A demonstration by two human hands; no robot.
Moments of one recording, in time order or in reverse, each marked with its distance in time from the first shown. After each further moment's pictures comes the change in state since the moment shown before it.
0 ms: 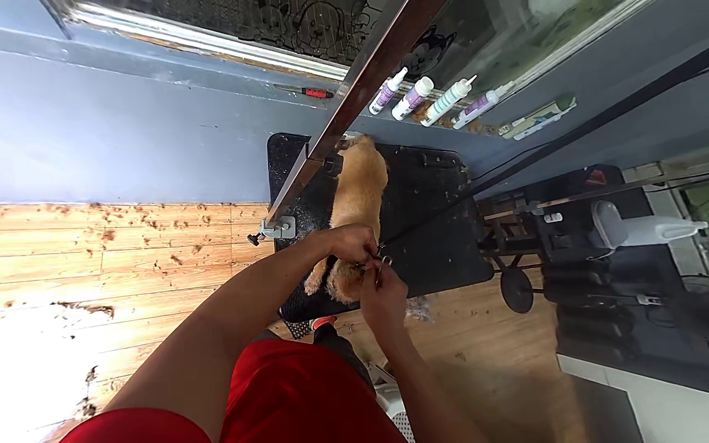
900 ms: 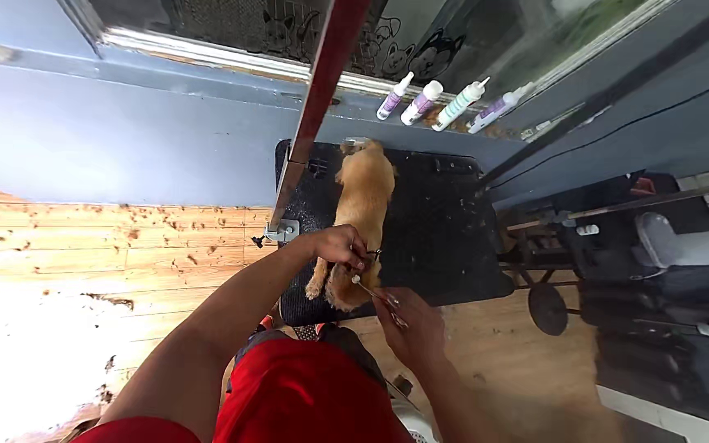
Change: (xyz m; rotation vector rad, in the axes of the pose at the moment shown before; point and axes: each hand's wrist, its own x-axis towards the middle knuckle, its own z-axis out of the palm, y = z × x) left_hand -0.019 -0.015 -0.002 -0.112 0.092 -0.072; right_hand 0.007 0.050 -0.057 0.155 -0.017 -0.740
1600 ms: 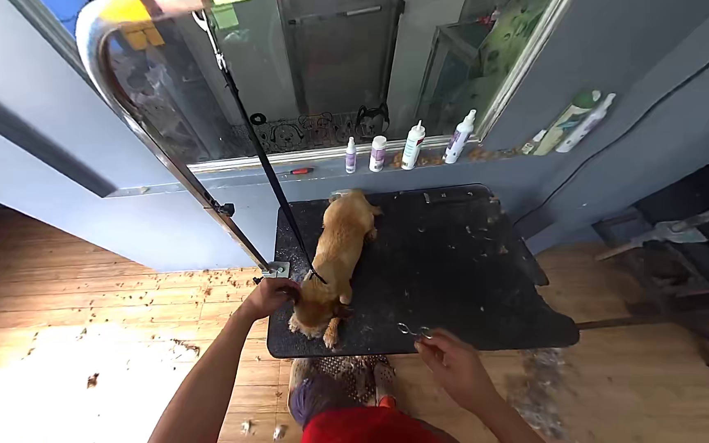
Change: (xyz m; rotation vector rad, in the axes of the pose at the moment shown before) left_hand -0.051 0.053 0.085 0.147 0.642 -0.523; right_hand -0.124 0.233 -0.114 0.381 -0.150 0.216
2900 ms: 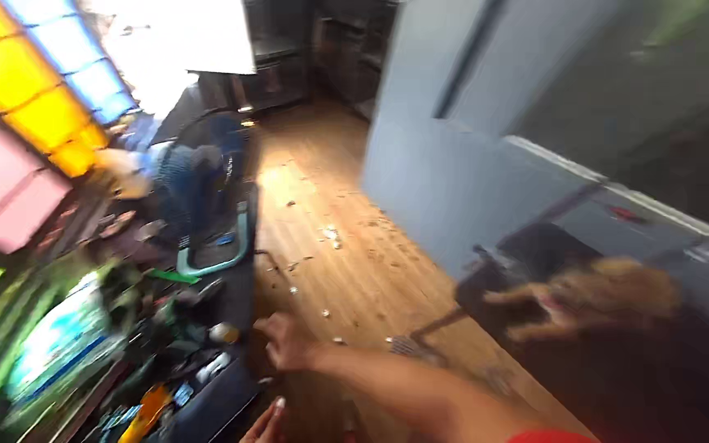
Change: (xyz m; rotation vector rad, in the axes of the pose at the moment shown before) left_hand -0.665 0.100 0.369 -1.092 1.926 -0.688; right_hand -0.368 -0.385 0.449 0.045 -1.357 -1.076
